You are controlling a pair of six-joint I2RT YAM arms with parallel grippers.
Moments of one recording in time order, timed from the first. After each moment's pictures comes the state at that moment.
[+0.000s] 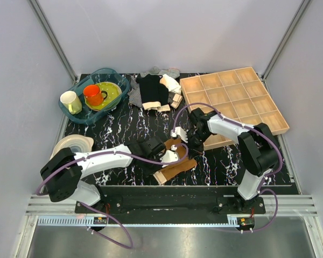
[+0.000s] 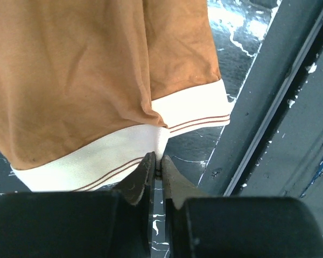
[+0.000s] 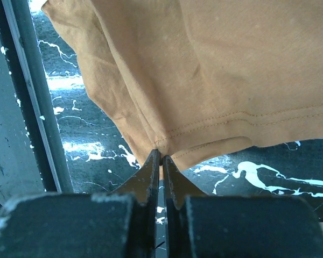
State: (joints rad) left arm -0.98 1.43 0.83 -0.60 0.19 0.28; right arm 0.52 1.77 1.13 -0.86 -0.60 -0.89
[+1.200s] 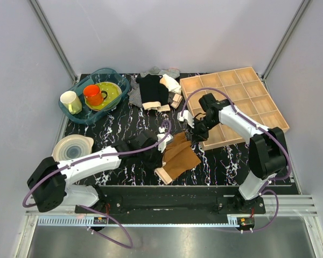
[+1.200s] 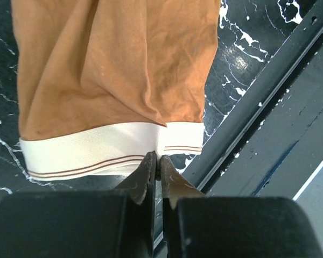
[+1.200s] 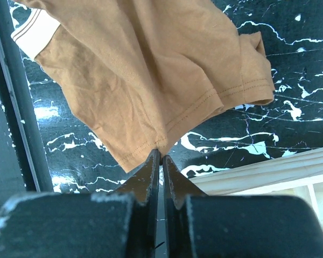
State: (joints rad) left arm -0.92 1.27 0.79 -0.41 0.20 -0.19; right arm 0.40 1.70 1.27 -0.92 -0.62 -0.93
